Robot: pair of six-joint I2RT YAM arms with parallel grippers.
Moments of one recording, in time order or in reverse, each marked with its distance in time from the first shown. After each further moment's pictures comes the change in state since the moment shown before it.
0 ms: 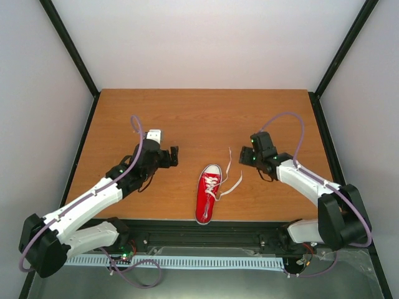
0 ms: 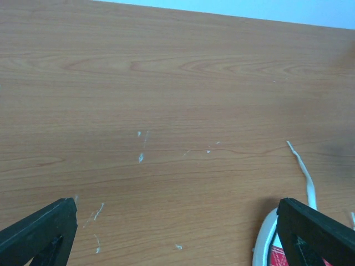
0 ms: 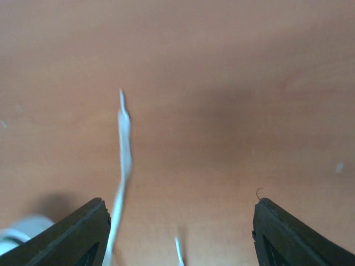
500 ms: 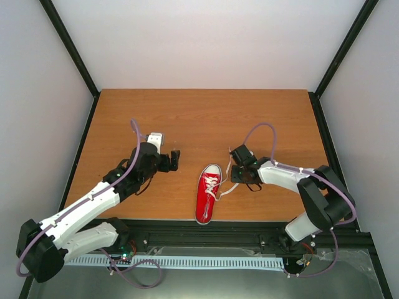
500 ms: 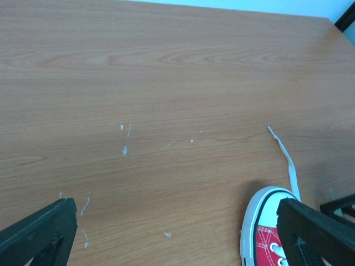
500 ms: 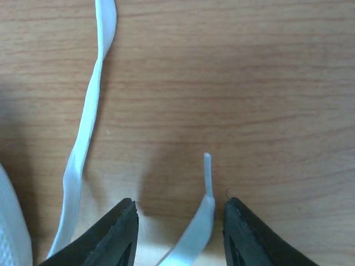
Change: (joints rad) left arm -0.002 -0.069 -0.030 0.001 0.075 0.041; right arm 0.179 0.163 -0.073 -0.094 -0.011 0.095
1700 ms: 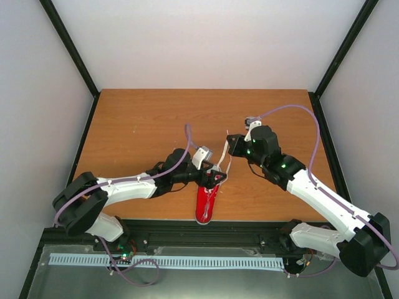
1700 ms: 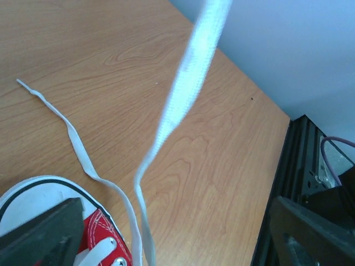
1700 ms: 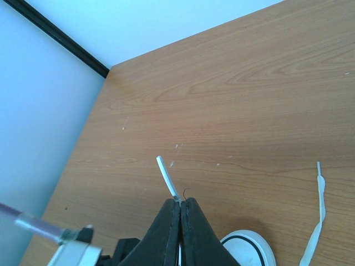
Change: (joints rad) left arm -0.206 0.465 -0.049 0.646 0.586 -0.021; right arm 0.053 -0.410 0.183 0.146 -0.077 0.037
